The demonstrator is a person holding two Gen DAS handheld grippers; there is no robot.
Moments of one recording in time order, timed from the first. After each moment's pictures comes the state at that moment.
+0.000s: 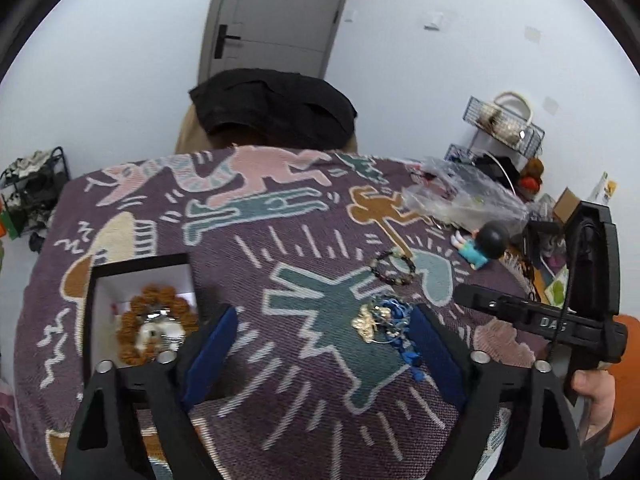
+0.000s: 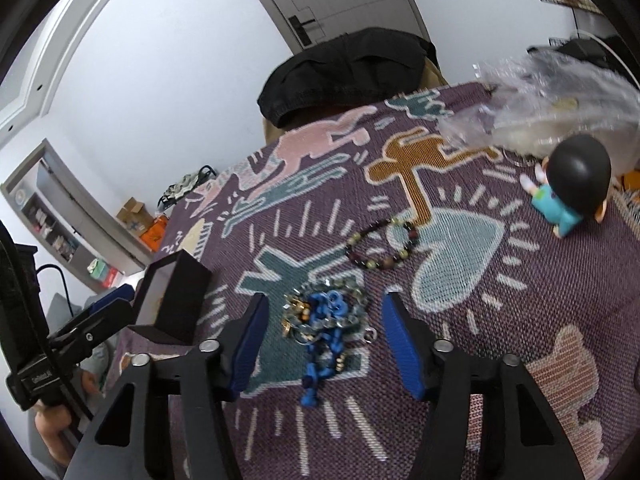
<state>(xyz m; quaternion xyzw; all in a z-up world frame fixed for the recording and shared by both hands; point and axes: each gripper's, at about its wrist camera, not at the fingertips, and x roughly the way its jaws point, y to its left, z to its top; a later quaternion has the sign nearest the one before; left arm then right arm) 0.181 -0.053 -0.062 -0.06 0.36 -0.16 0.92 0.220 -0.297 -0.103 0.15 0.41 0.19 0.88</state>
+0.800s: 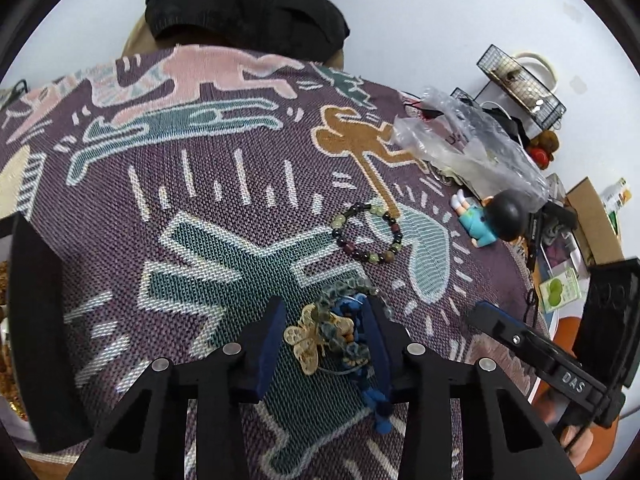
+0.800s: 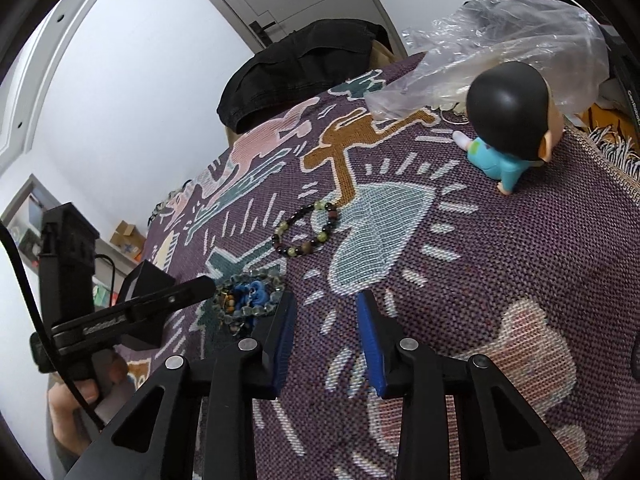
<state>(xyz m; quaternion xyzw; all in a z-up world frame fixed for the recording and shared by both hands) 0.266 -0.116 -0.129 -0.12 0.49 -0.19 0.84 0.221 -0.356 -0.138 0.20 0.42 0.16 0.87</state>
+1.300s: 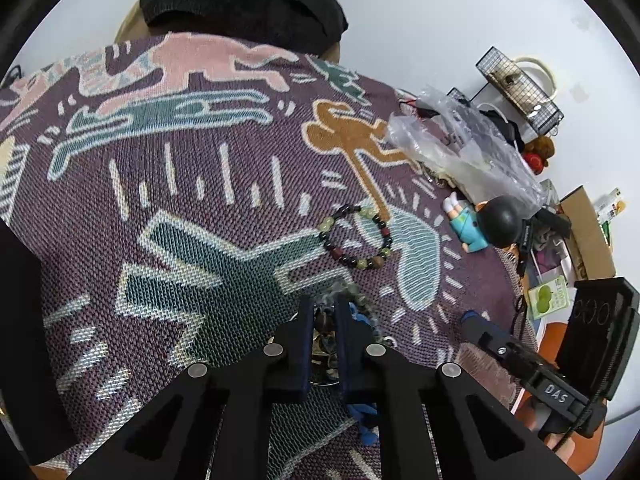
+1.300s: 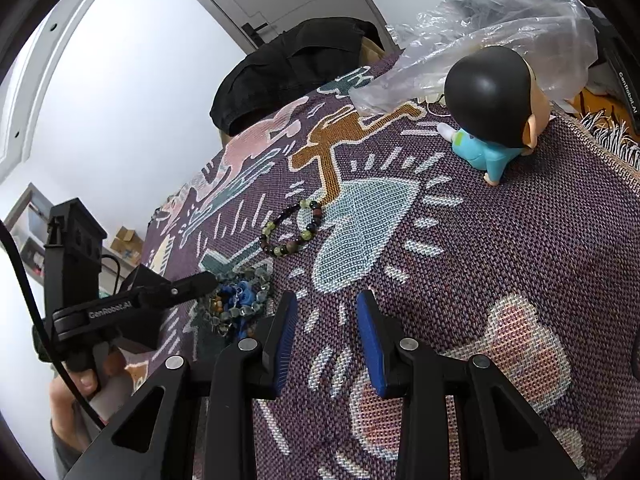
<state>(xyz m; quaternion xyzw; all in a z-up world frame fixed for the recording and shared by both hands) 0.269 -0.120 -0.126 -0.14 0.50 -0.21 0.83 0.223 -0.365 -0.145 0.21 0.42 0.16 0.87</state>
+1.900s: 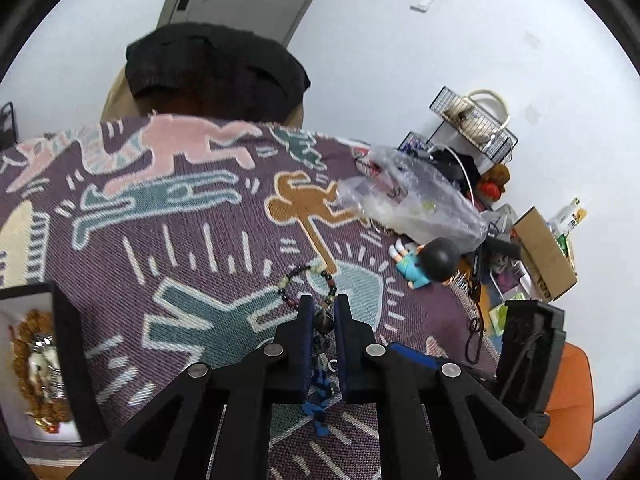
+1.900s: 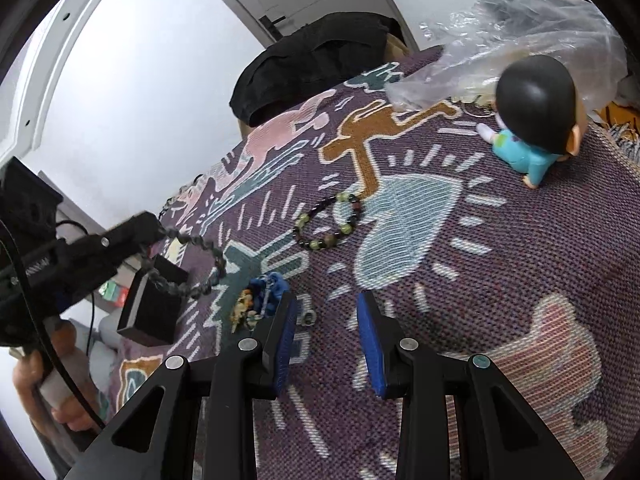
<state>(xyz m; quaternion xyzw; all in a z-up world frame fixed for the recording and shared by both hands) 0.246 -0.109 -0.052 -0.14 0.41 -0.24 0.87 0.223 -0.338 -0.138 0.20 0.43 0.19 0.86</state>
